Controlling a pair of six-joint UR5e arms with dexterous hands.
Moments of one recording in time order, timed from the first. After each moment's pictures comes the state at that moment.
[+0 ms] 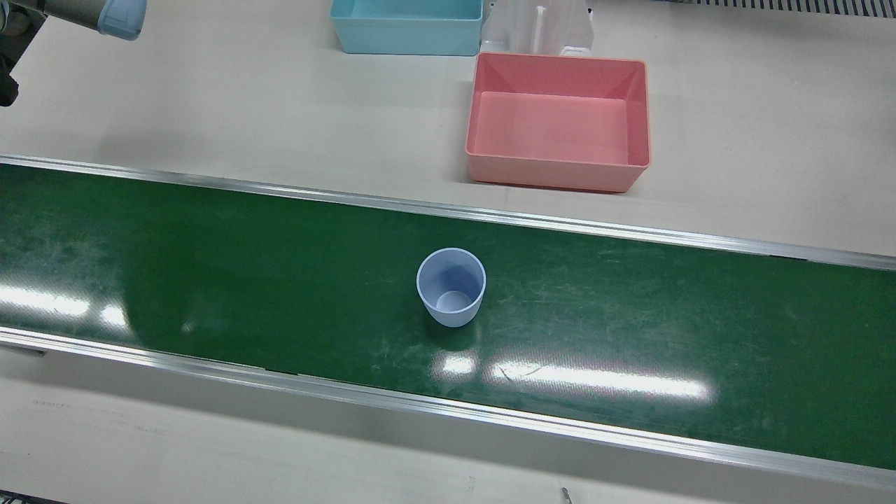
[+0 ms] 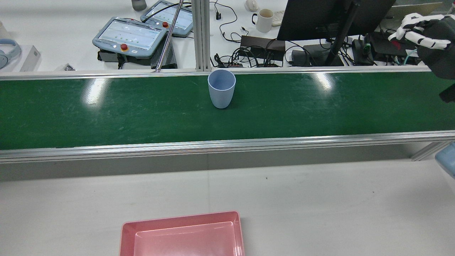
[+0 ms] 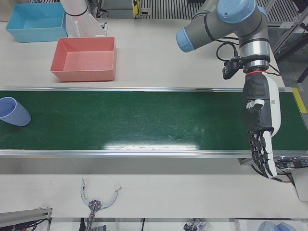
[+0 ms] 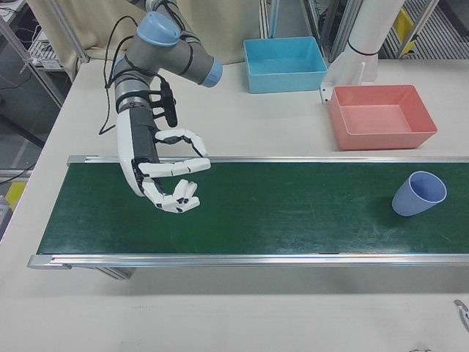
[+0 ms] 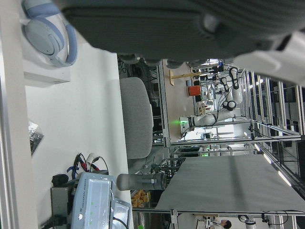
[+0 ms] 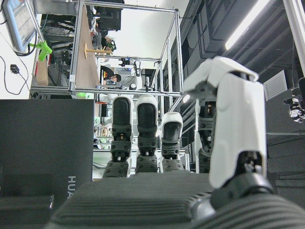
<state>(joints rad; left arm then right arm) -1.42 -1.88 -1.70 0.64 1.61 0.09 1.27 -1.51 1.83 -3.18 -1.40 -0.11</state>
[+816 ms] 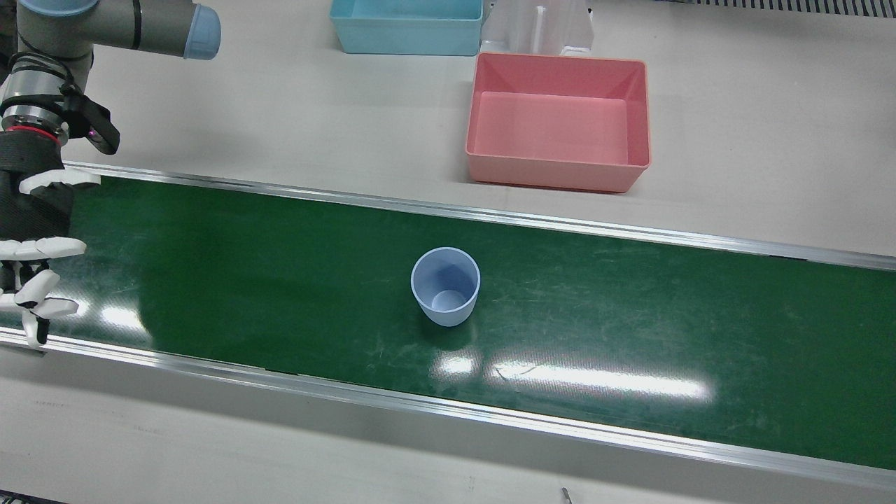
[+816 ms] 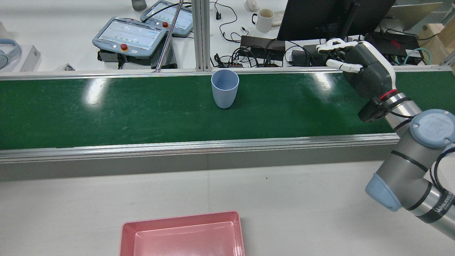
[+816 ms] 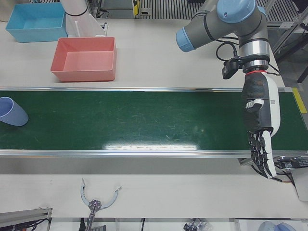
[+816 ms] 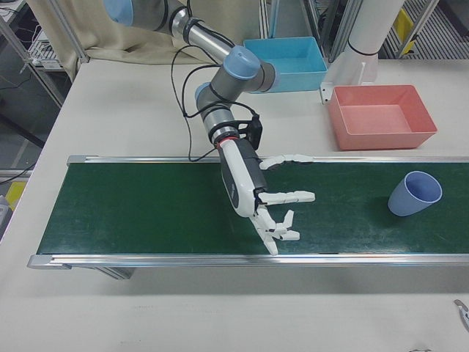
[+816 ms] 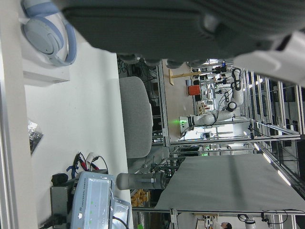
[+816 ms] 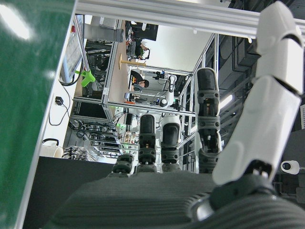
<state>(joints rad) -1.42 -1.88 -1.70 0.64 1.61 0.09 0.91 -1.34 1.85 -3.35 -1.11 -0.25</state>
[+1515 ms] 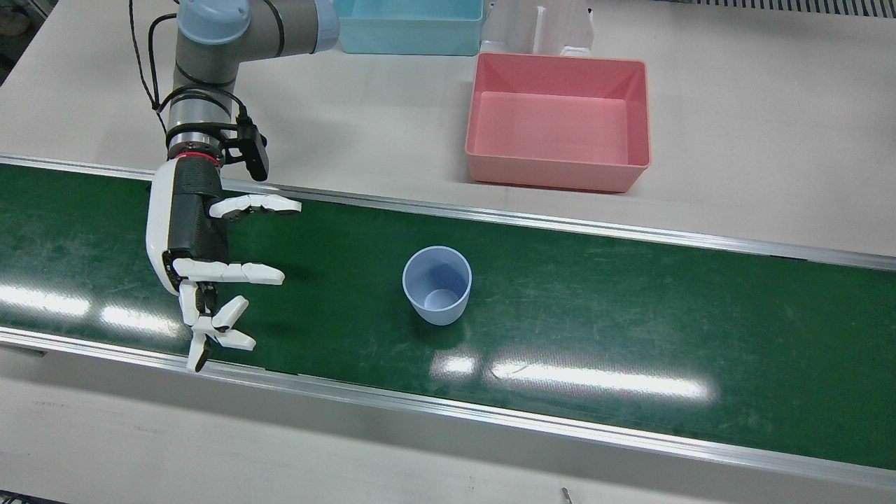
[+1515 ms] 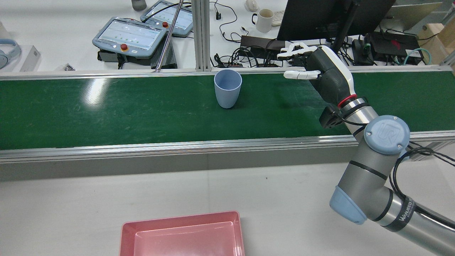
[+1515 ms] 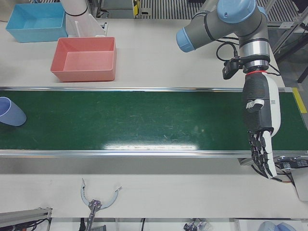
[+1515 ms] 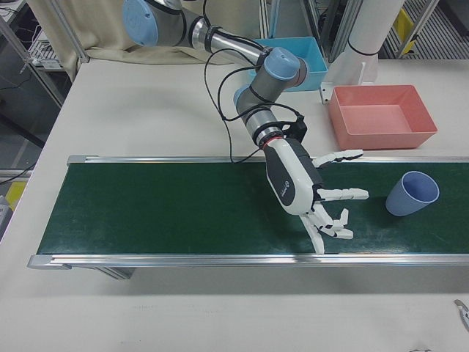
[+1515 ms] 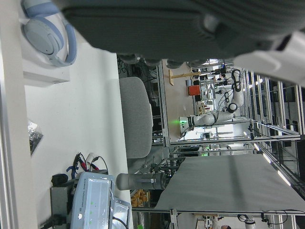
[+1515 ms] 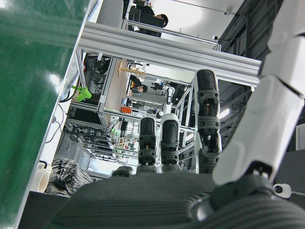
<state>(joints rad) -1.42 -1.88 -1.70 0.64 1.61 0.09 0.79 -1.19 1.86 -3.46 -0.99 -0.39</state>
